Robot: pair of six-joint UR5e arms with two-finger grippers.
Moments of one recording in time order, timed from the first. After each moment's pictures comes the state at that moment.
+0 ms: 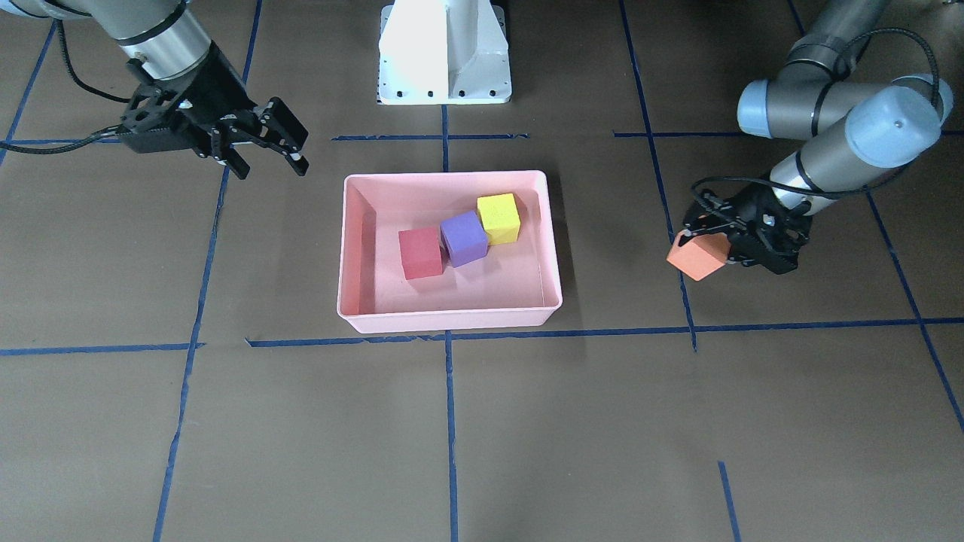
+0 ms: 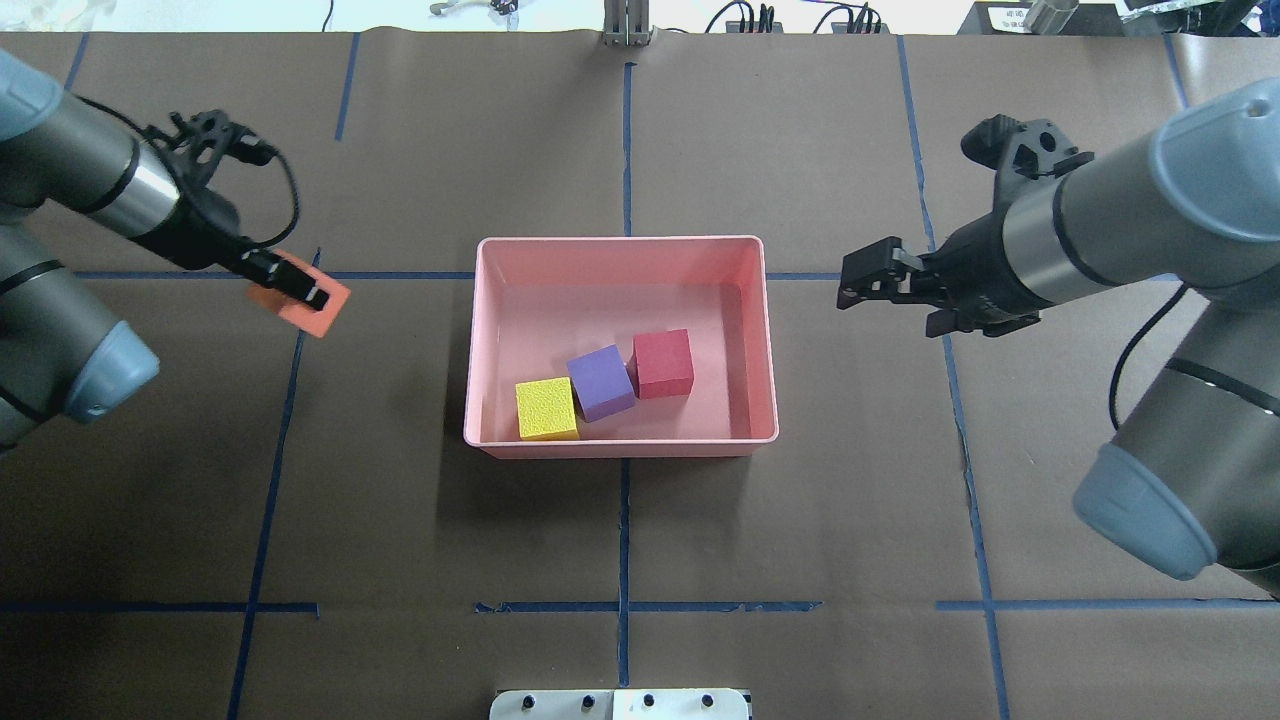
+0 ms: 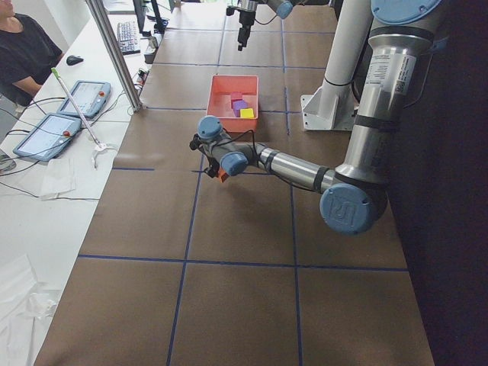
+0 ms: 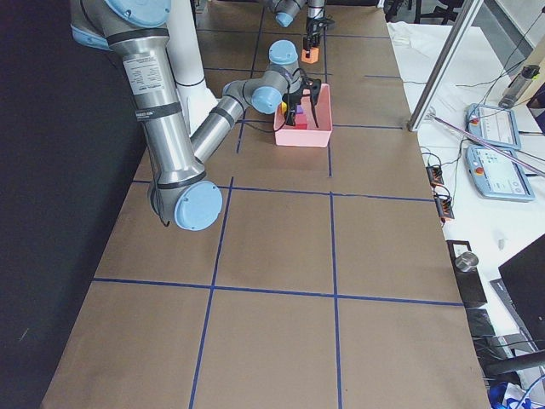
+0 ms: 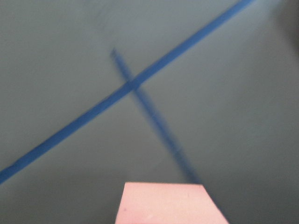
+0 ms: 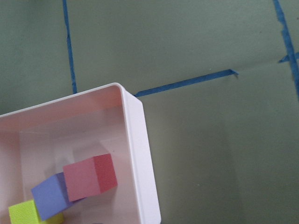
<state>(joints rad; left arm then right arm) -0.92 -1.93 -1.65 -2.06 -2.38 -0.64 0.79 -1.33 2.13 -1.40 2.08 1.31</state>
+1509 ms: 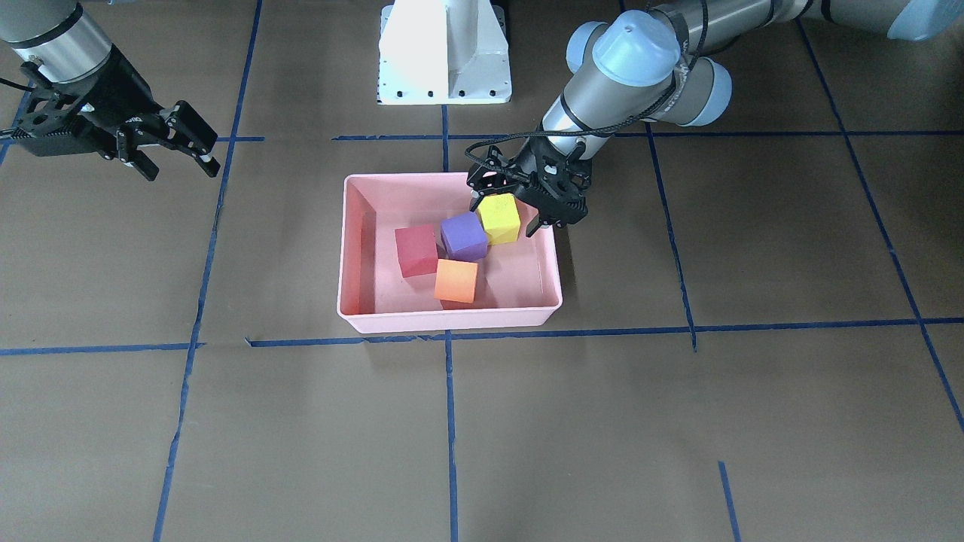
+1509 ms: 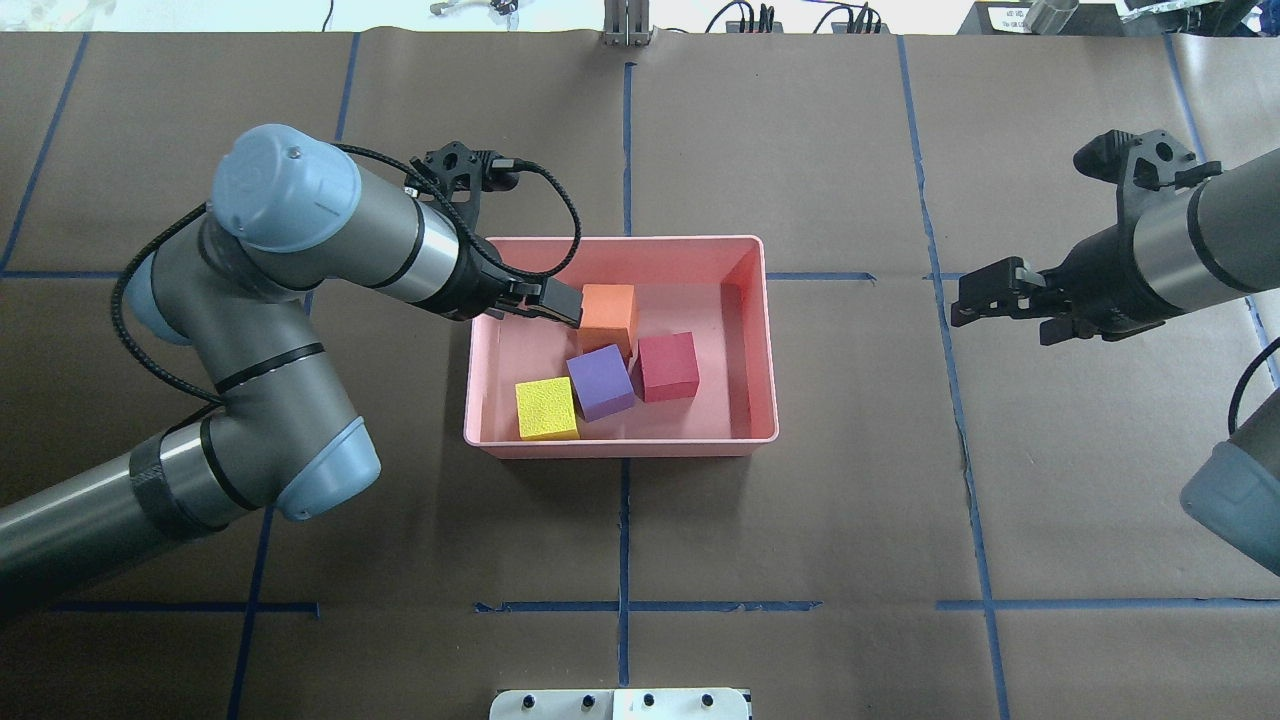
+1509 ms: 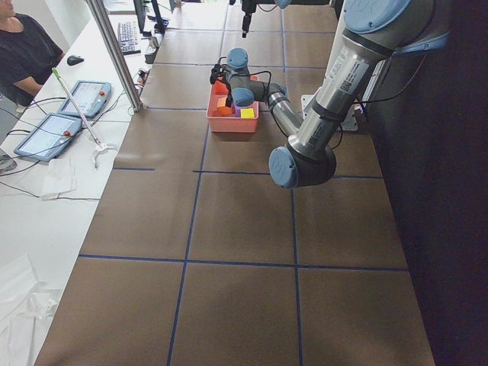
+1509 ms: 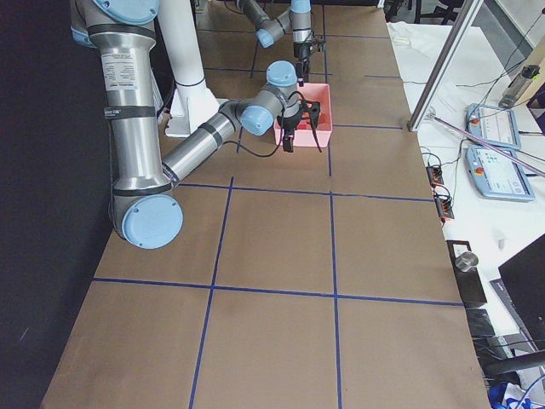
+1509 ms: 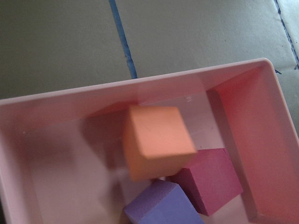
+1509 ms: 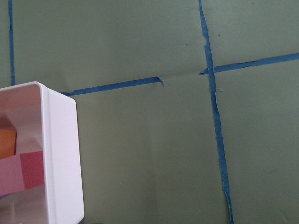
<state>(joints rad) -0.66 -2.13 -1.71 -2.06 -2.04 -1.06 0.89 -1.49 2.15 -1.39 2.15 1.15</state>
